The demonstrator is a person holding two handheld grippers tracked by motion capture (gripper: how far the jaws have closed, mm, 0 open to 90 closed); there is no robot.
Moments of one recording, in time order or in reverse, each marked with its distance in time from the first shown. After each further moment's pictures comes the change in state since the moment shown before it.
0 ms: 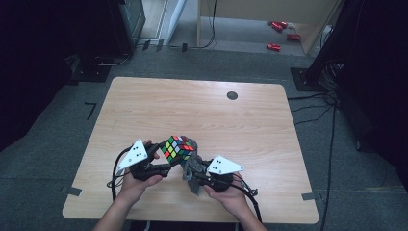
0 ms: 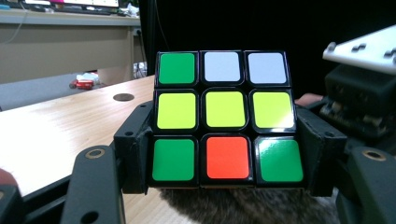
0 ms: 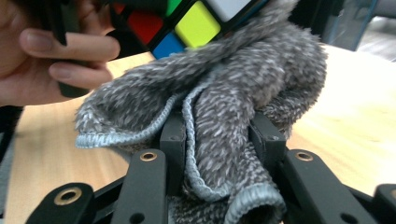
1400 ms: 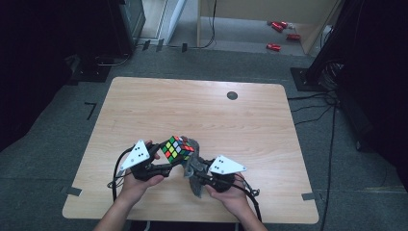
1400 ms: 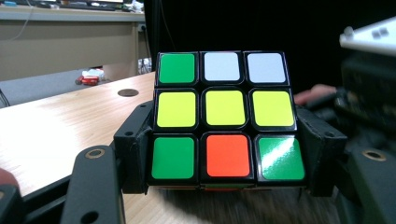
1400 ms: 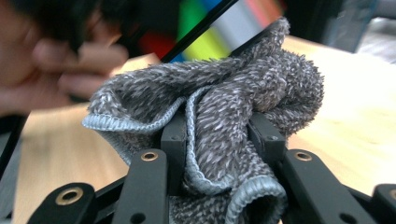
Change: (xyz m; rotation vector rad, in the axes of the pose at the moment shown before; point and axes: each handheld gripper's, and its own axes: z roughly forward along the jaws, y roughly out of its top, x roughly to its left) left arm -0.001 -0.001 0.002 0.018 0.023 0.001; right arm 0.003 0.003 -0.003 -0.005 0.006 0.005
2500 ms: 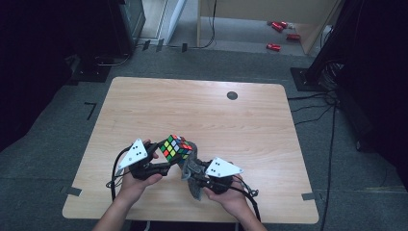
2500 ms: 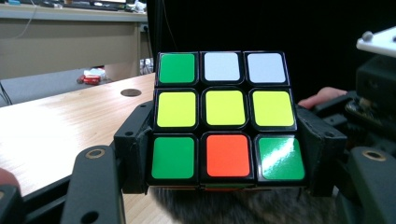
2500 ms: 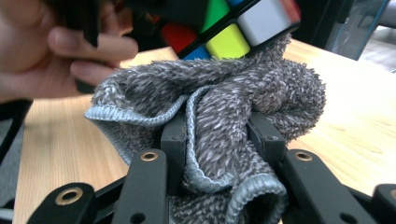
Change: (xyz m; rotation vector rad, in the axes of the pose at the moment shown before) left arm 0.003 0.001 -0.002 -0.002 0.005 -0.011; right arm 0.006 0.002 0.001 0.013 0.008 -0.059
